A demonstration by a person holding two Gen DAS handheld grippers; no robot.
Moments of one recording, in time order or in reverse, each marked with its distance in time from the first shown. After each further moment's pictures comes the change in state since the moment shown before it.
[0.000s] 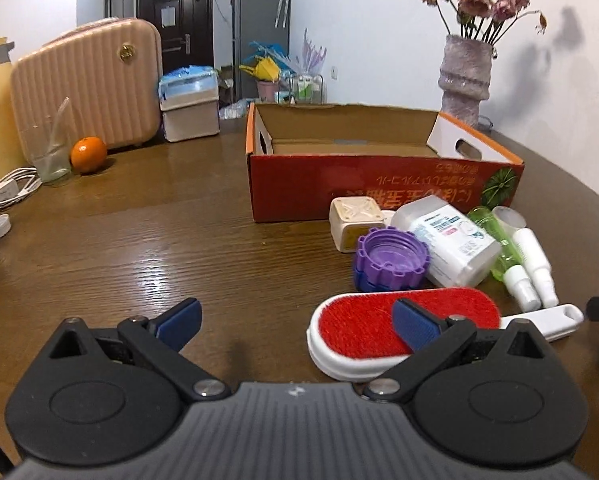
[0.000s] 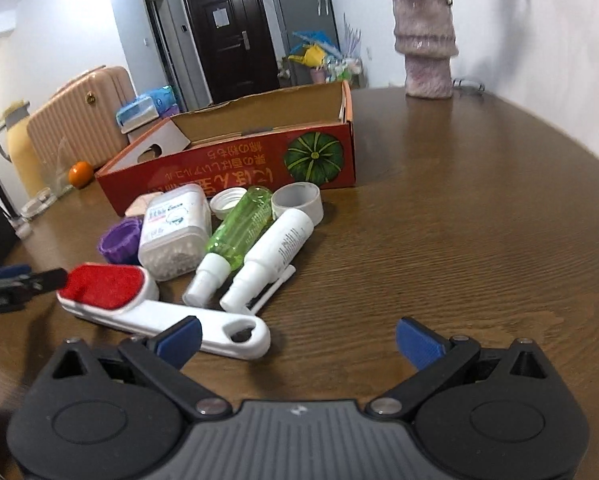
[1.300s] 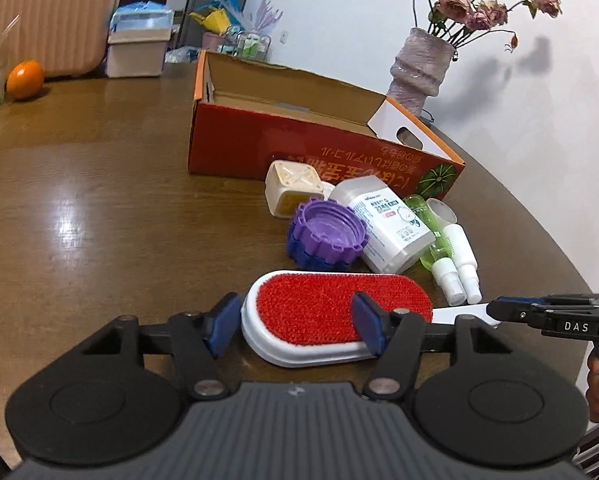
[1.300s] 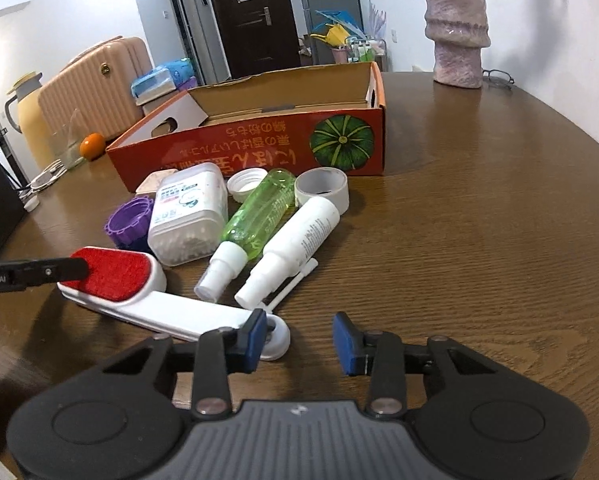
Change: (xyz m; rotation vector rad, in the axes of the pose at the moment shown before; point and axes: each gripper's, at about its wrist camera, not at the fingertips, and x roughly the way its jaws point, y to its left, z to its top) left arm 0.008 0.016 -0.004 -0.147 0.121 -0.293; right arm 0.015 0.014 0.009 -0.071 0.073 0.030
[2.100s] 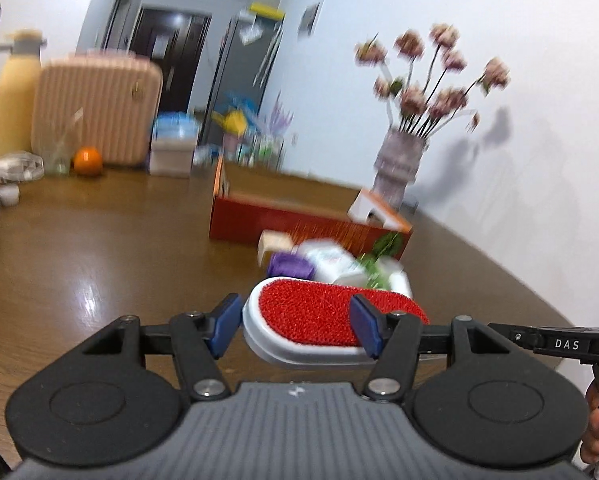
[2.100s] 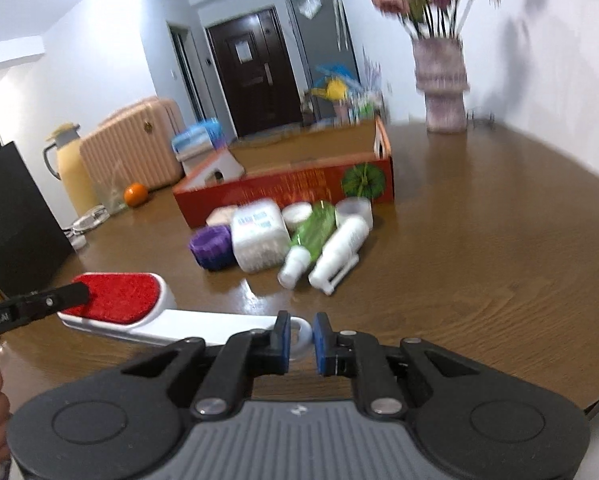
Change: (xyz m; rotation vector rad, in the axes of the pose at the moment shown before) left arm -0.141 -0.062 -0.075 0.030 -0.364 0.070; right arm -0.105 0.044 -0.060 0.032 -0.221 0.014
